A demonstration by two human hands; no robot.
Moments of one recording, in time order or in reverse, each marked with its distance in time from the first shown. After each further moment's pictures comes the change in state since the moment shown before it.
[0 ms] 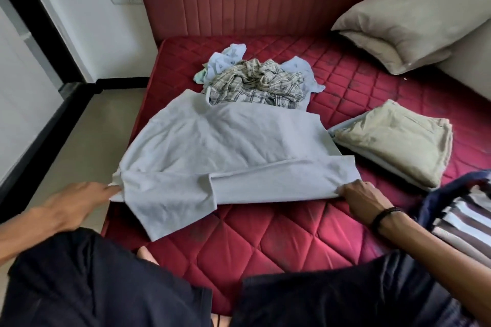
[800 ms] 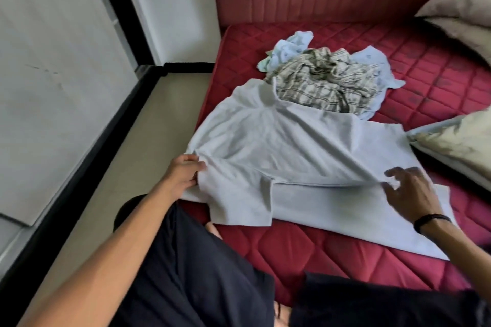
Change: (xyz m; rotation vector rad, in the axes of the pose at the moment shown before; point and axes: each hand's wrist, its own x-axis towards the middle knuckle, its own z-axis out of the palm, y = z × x) left_hand -0.019 0.093 -0.047 -2.015 0.167 -0.607; right_hand 0.057 -0.063 0.012 0.599 0.317 0.143
